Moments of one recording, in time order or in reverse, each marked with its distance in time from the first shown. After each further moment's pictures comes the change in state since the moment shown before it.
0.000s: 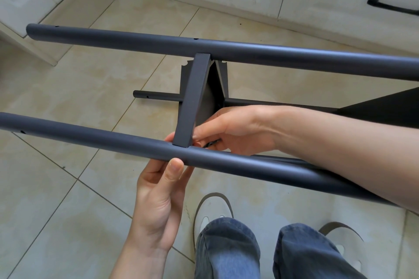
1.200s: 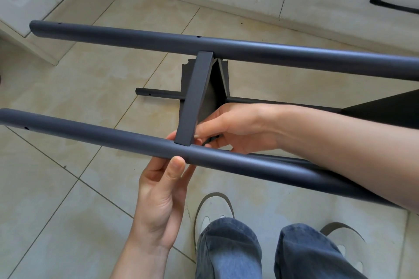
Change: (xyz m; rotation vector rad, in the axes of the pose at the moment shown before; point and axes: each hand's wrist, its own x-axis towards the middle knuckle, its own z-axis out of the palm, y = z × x) left_hand 0.005 -0.003 -0.005 -0.003 -0.028 -0.008; right_hand -0.002 -0.003 -0.001 -0.042 0.064 -0.047
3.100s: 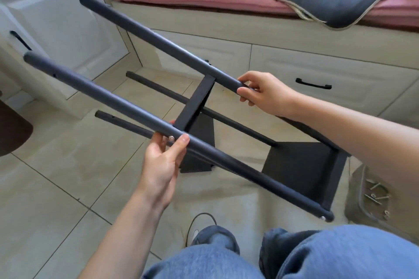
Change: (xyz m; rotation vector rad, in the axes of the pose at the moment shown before) left_hand -0.027 0.088 0.069 0.045 -0.056 0.166; right_hand -0.159 -0.053 -0.019 -0.845 0.908 -0.588
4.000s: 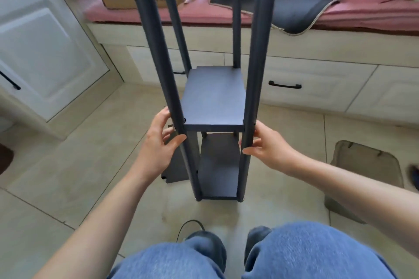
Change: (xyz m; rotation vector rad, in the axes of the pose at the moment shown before) left_hand 0.034 0.009 0.036 0.841 -0.355 0.305; right_hand -0.101 0.078 0.027 0.265 0.057 0.218
